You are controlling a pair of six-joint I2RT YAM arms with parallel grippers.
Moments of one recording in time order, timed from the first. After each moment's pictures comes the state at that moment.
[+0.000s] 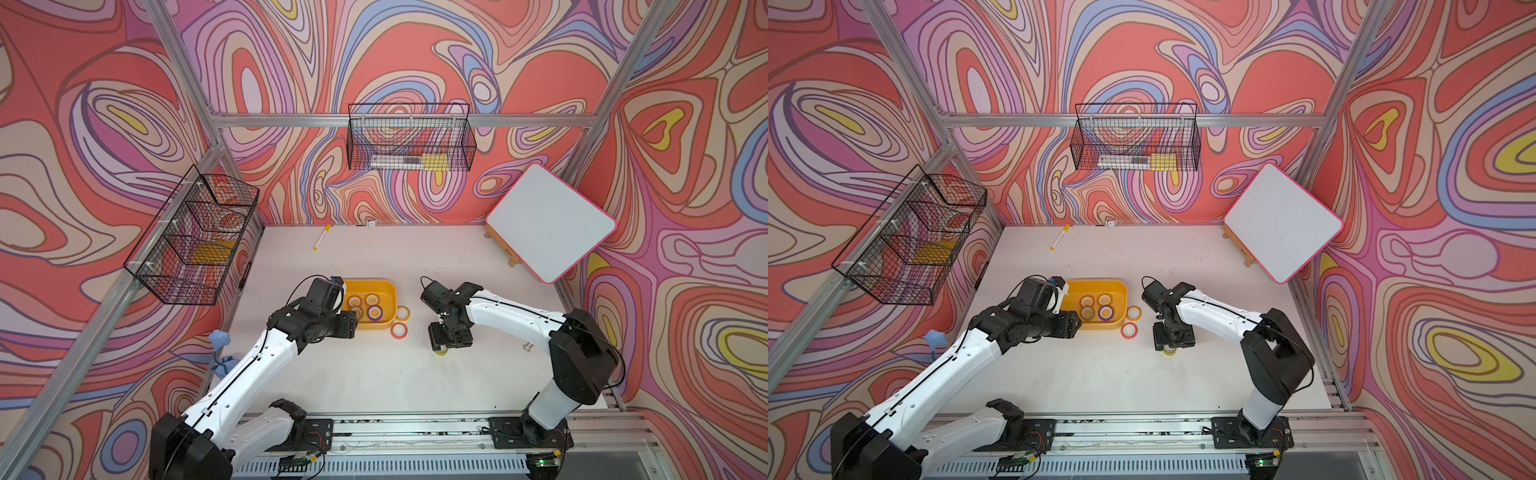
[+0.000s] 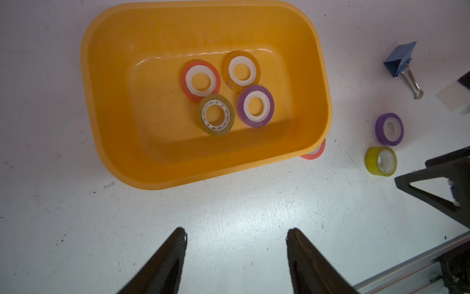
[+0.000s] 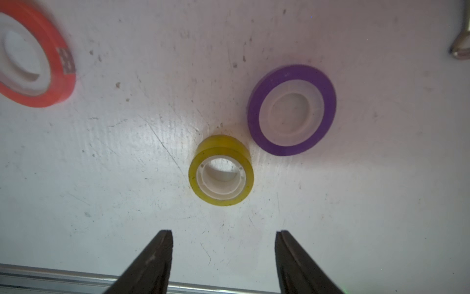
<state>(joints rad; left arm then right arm) -0.43 1.07 0.87 -0.80 0.05 -0.32 0.72 1.69 1.16 -1.04 -0.03 0.59</state>
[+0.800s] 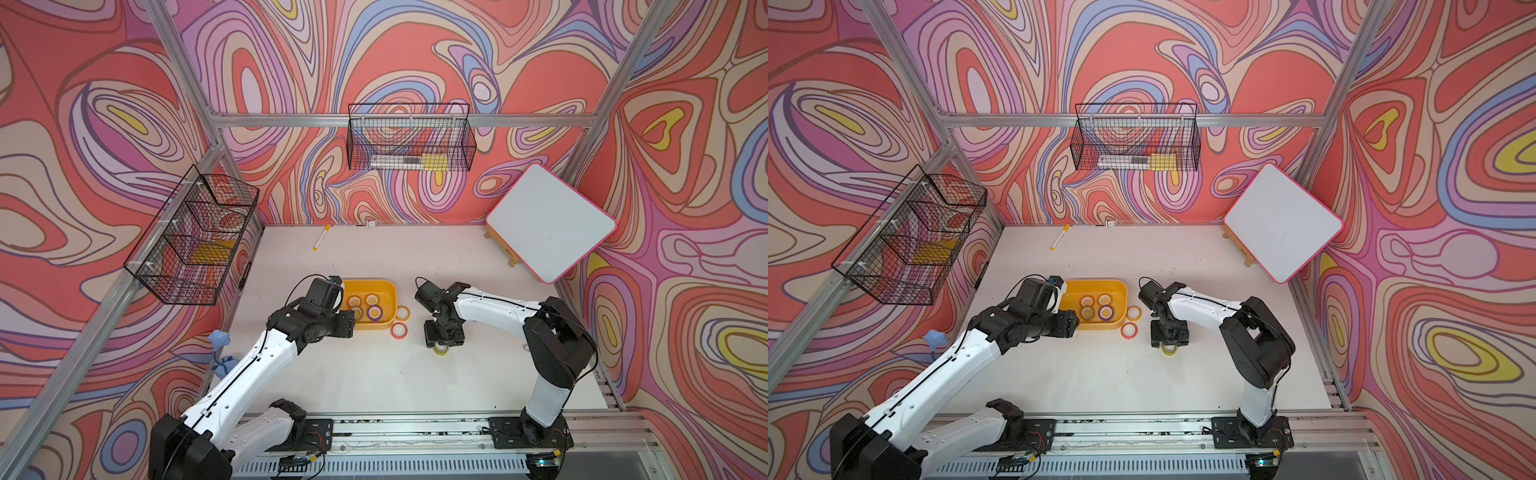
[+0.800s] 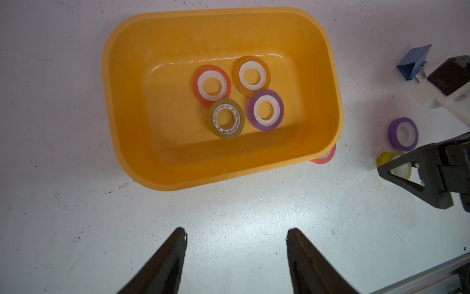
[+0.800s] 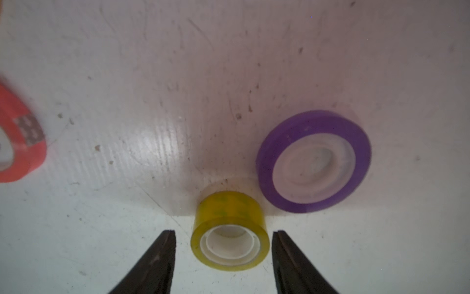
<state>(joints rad) -0.43 1.07 0.87 -0.80 0.01 -0.31 0.69 1.80 1.18 -0.95 -0.03 0.64</state>
